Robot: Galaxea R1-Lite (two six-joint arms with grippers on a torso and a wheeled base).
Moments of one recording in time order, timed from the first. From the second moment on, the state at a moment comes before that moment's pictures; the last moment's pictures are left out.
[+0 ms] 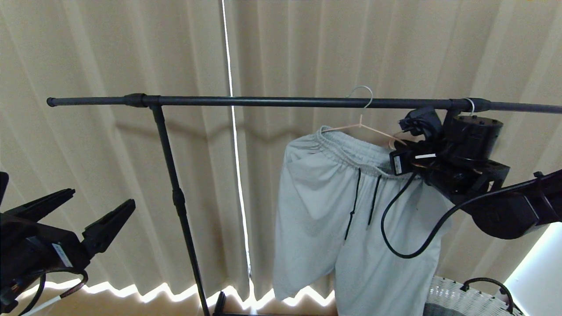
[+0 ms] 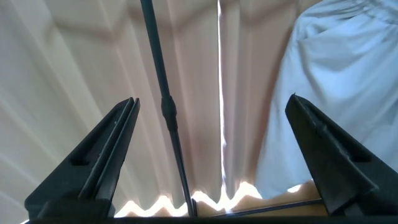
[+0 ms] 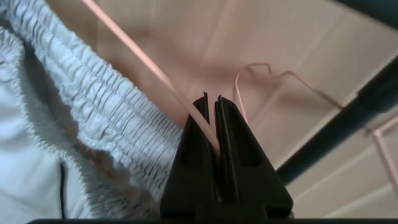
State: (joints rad) left arm -0.22 1.07 -0.26 -0.75 0.08 0.11; right arm 0.27 1.90 -0.93 -0.86 -0.29 -0.25
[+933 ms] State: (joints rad) left arm -0.22 1.07 -0.26 -0.75 0.08 0.11; right arm 0.36 1.90 -0.87 -0.87 -0.28 -0.25
